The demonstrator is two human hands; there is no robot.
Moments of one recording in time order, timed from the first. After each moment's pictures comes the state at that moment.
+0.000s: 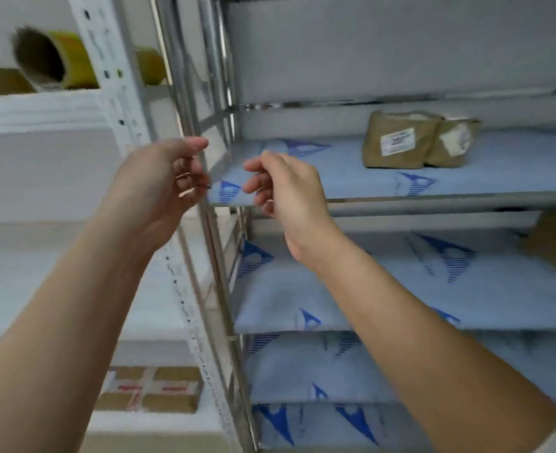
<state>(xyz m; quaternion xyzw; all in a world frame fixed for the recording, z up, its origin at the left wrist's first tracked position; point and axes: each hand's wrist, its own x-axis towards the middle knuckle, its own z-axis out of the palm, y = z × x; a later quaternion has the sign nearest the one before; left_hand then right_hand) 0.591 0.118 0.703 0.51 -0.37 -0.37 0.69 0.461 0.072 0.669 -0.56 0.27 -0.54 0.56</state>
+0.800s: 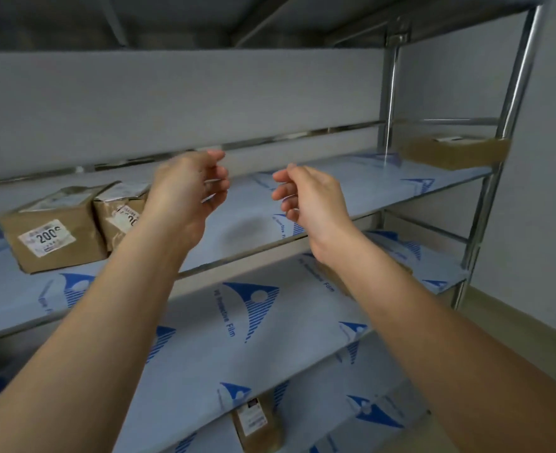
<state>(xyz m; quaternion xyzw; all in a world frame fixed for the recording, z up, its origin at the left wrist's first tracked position) 0.131 -0.112 0.730 0.38 -0.48 -0.50 0.61 -0.014 -0.086 0.693 -0.45 0.43 -0.68 0.38</state>
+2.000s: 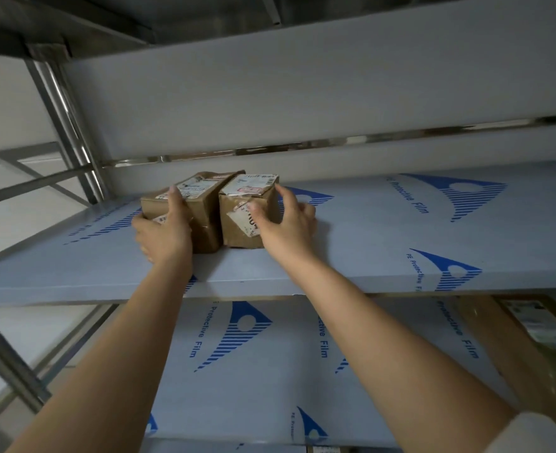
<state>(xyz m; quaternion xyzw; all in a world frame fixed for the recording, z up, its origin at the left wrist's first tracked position) 0.300 -0.220 0.651 0.65 -0.18 -0.12 0.73 0.136 -0.246 0.644 -0.66 0.44 -0.49 0.37</state>
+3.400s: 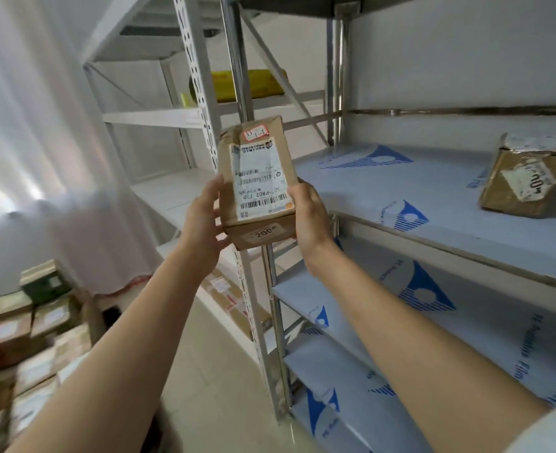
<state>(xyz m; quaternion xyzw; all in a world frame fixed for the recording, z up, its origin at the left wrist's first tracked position) 0.370 0.098 0.649 0.62 -0.12 -0.11 0.77 0.295 -0.033 0.632 -0.63 0.07 -0.30 0.72</state>
